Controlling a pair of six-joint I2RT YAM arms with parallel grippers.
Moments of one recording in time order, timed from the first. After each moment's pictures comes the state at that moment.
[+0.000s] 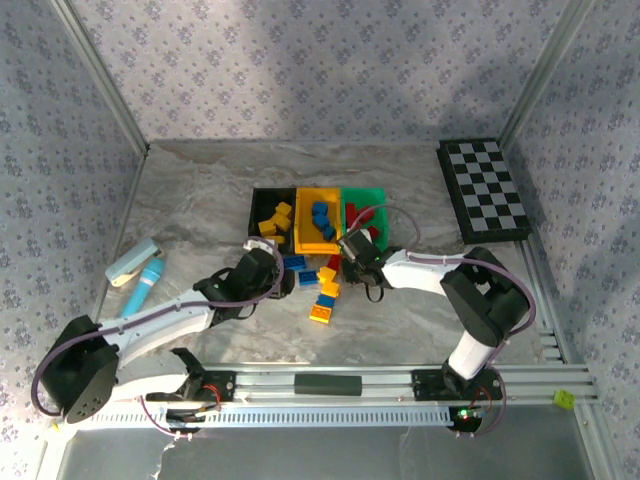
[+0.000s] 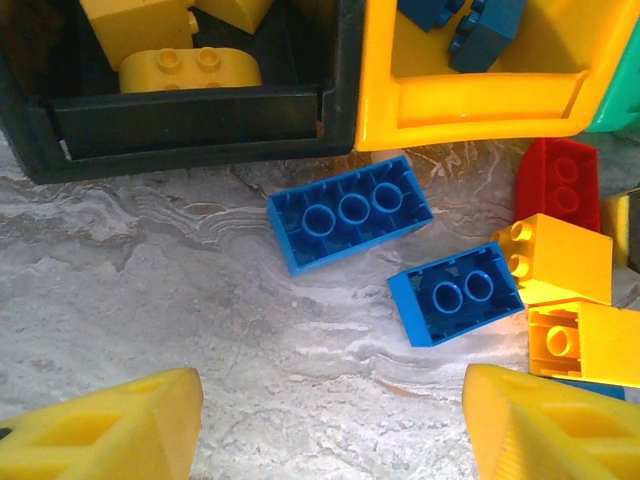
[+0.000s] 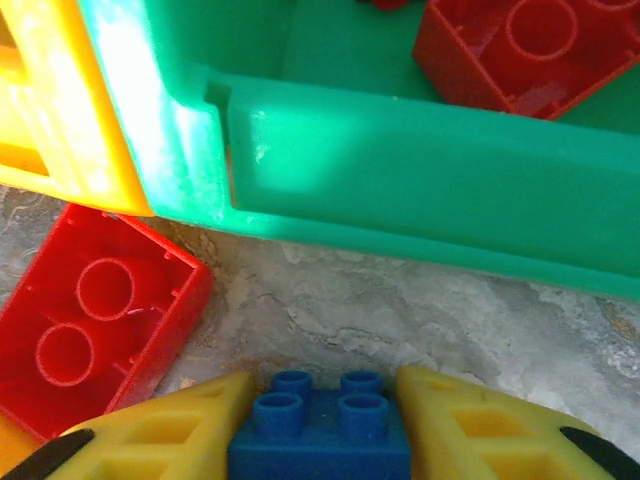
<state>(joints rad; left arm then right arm) -0.81 1.14 0.55 -0.22 -0.24 -0.59 0.74 1.68 0.85 -0.23 0.21 0.52</state>
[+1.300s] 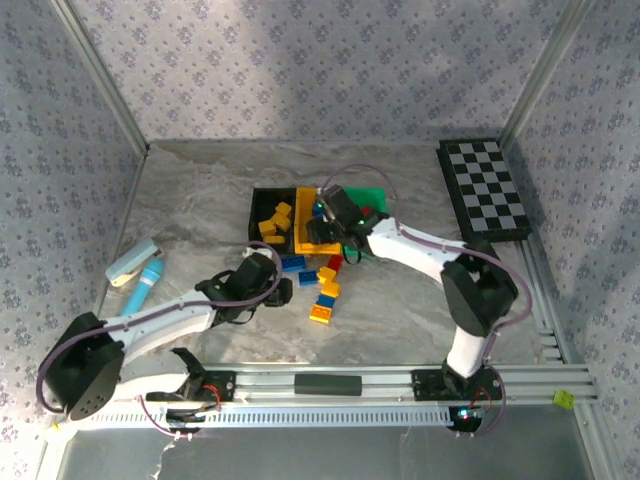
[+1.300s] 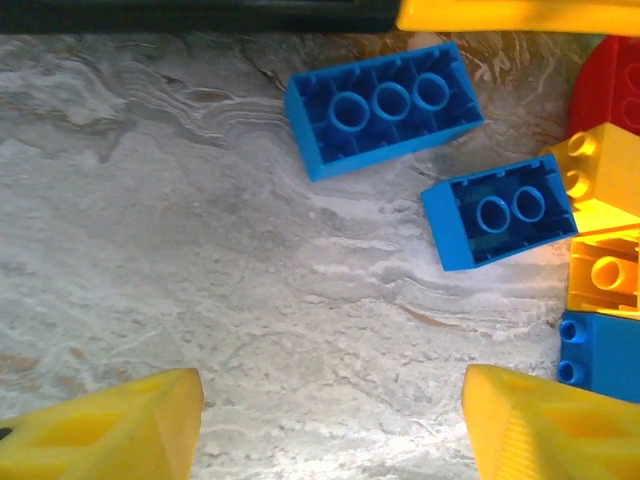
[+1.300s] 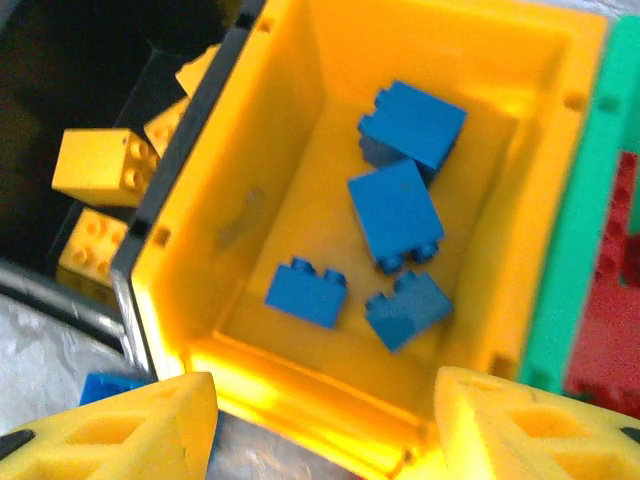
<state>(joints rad) -0.80 1.19 0.54 -0.28 -0.14 -0.65 0.74 1.73 1.23 -0.34 0.15 0.36</state>
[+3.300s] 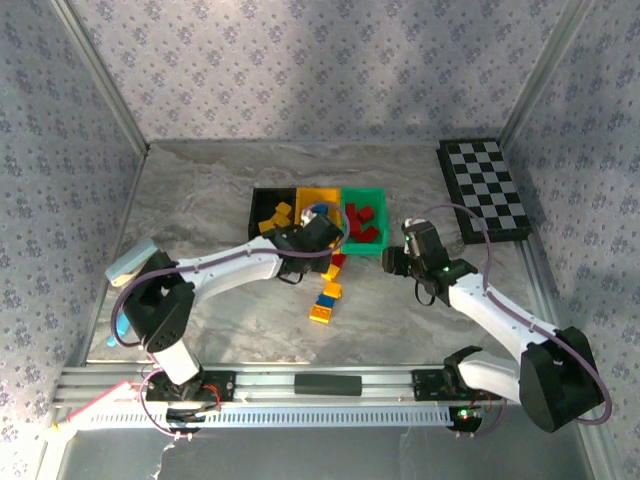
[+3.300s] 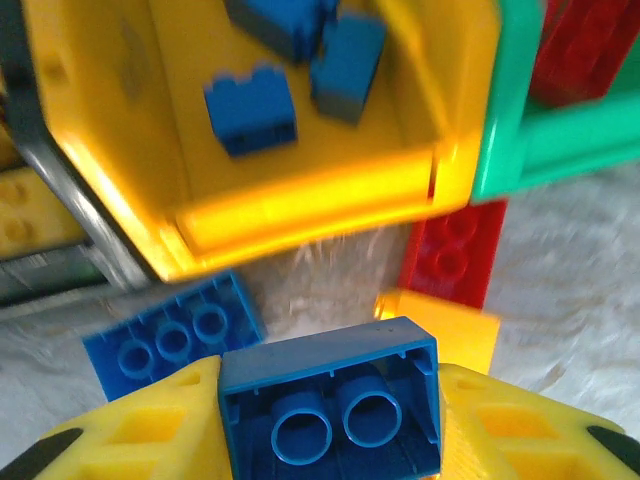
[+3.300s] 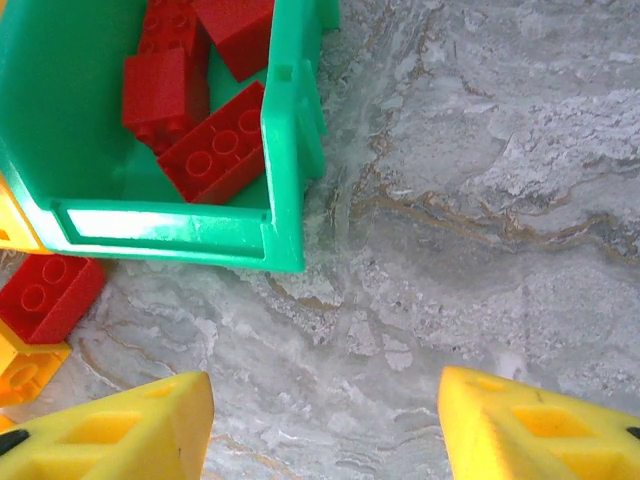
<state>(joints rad) -0.91 1.68 1.23 -0.59 -0.31 -0.58 0.43 1.13 0.62 -0.33 0.10 0.35</state>
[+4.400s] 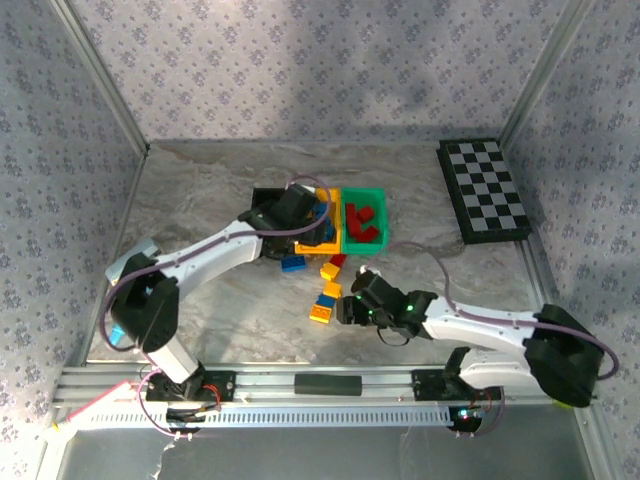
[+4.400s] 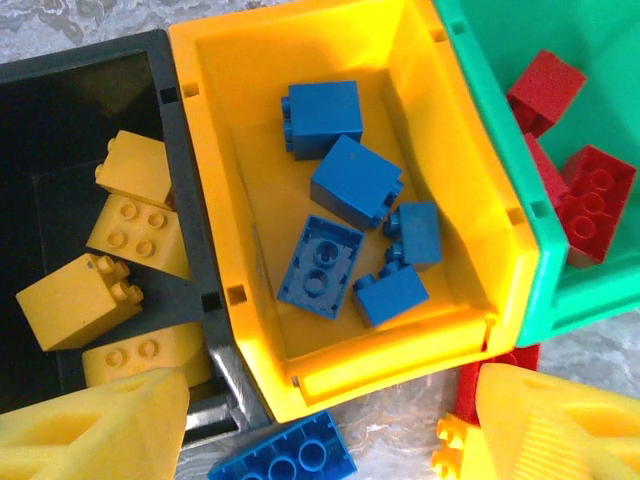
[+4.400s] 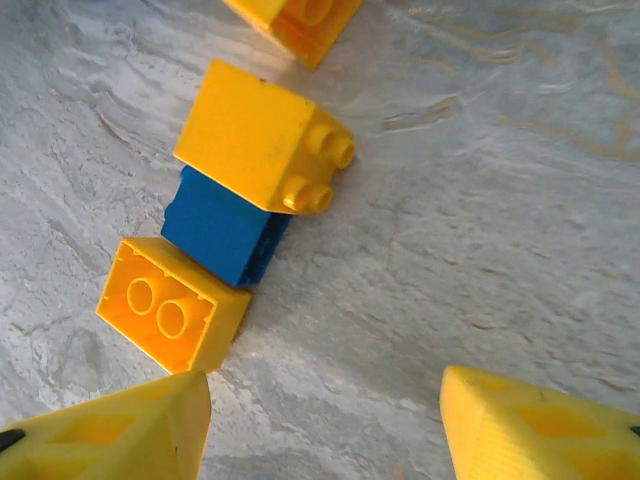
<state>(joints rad) -0.76 1.60 1.20 -0.47 -0.25 -0.39 1.00 1.22 0.55 -0.28 0.08 0.86</state>
